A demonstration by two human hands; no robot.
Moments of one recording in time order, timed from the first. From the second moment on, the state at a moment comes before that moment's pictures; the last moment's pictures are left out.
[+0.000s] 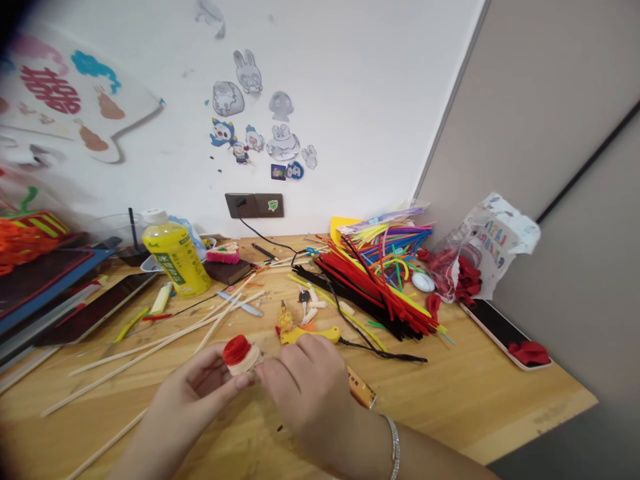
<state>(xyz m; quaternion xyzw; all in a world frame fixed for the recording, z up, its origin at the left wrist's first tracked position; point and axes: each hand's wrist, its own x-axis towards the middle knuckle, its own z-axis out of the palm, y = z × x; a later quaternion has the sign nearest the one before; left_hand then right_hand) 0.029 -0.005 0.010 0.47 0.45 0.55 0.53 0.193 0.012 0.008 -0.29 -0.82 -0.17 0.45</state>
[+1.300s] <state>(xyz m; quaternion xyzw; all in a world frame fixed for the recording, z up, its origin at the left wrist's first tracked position) 0.033 -0.003 0.016 0.48 0.48 0.54 0.50 0.192 0.012 0.003 -0.30 -0.84 -0.16 0.42</state>
